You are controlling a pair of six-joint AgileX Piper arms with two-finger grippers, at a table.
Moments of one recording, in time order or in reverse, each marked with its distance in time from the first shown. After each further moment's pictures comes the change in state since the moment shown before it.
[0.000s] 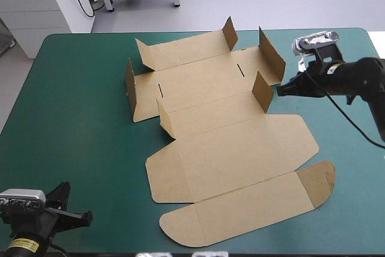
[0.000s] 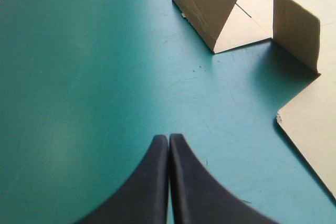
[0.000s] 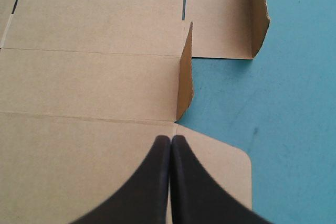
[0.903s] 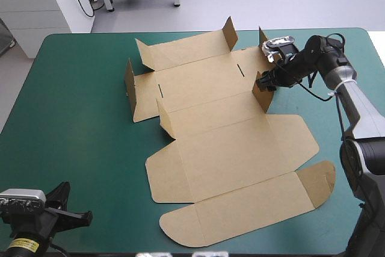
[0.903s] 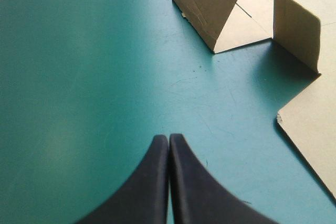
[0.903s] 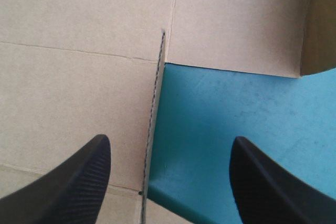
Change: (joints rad) left arm 0.000 0.000 0.000 0.000 0.000 0.000; right arm 0.000 0.565 -0.268 0.049 0.006 -0.117
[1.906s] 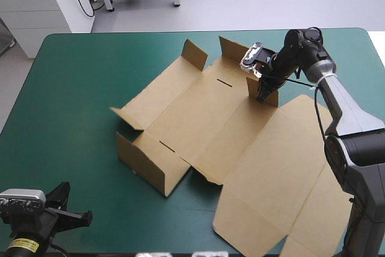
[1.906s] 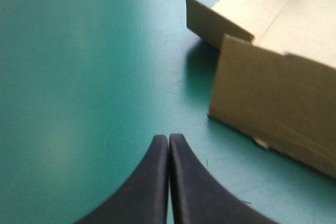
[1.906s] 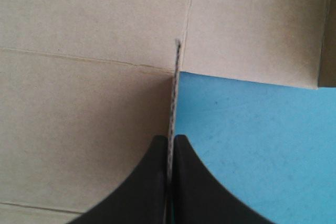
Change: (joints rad) left arm 0.000 0.000 0.000 0.000 -0.001 0.000; right arm 0.107 0.076 -0.174 -0.124 0.211 -0.481
